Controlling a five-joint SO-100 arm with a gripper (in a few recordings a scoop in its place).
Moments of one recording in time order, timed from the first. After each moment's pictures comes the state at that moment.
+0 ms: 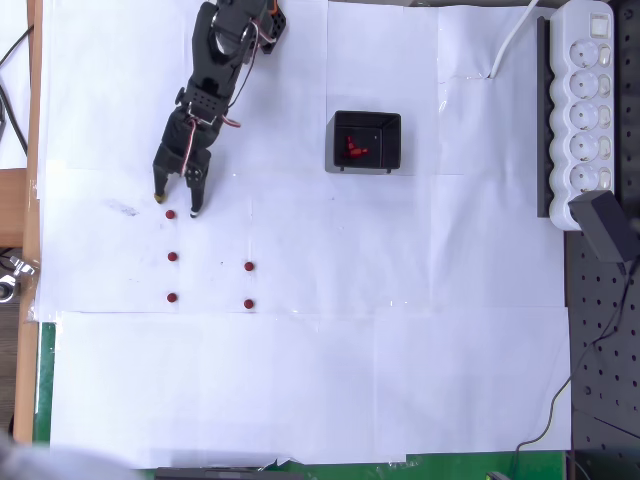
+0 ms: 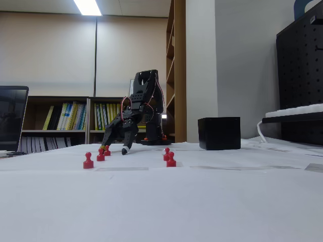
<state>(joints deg) 23.4 98.7 43.9 -21.8 -87.4</state>
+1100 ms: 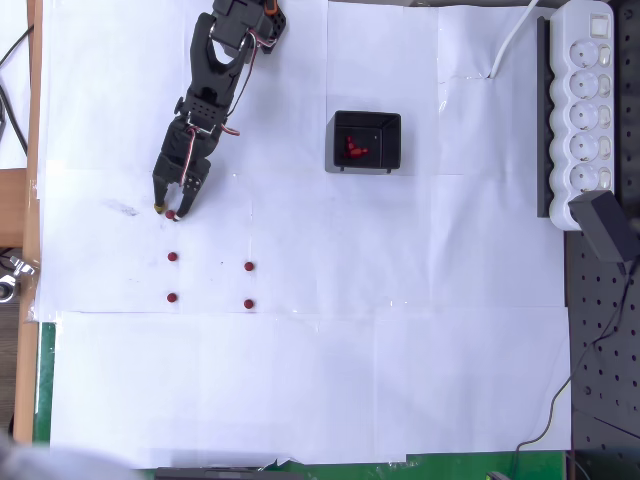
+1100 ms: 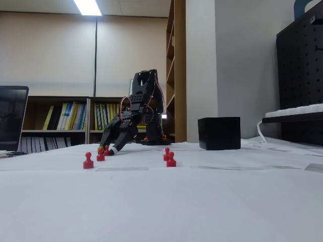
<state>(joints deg) 22.6 100.9 46.8 -21.3 -89.1</state>
